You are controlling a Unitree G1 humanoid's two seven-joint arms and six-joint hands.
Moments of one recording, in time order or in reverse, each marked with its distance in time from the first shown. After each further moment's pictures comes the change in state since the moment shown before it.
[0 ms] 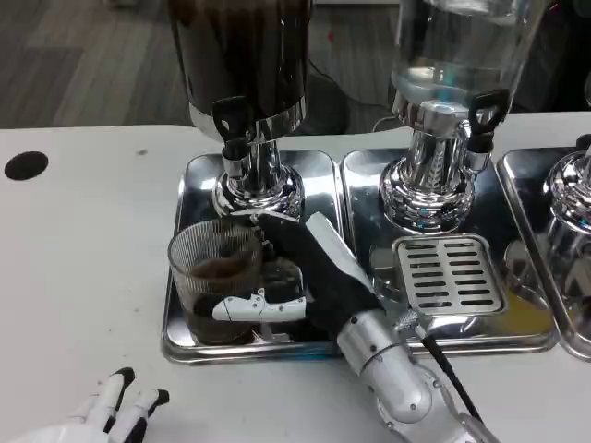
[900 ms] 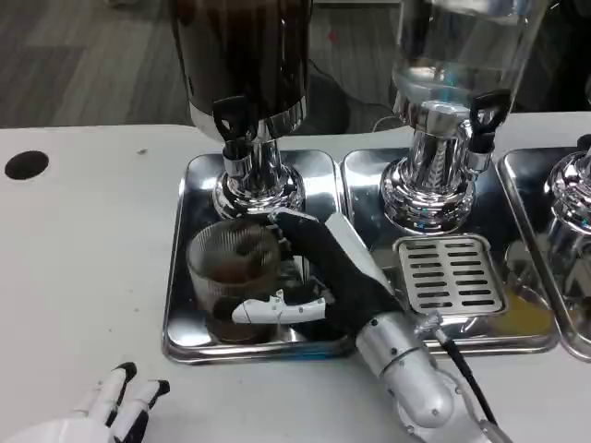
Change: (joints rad) left arm -0.024 0.003 -0.007 0.005 0.001 0.012 -0.010; right arm 0.041 -0.040 -0.027 -0.044 0.017 -0.041 0.018
